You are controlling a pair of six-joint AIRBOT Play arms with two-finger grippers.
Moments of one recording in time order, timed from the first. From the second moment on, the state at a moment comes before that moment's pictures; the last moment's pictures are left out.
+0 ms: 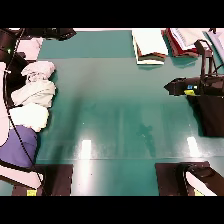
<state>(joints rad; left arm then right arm) -0.13 -1.63 2.00 1.02 -0.96 -1.48 0.11 -0.87 1.05 -1.18 1.07 1.45</state>
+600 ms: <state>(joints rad) -0.04 -1.62 1.97 1.43 -1.01 -1.51 0.11 -0.87 1.05 -1.18 1.07 1.45</state>
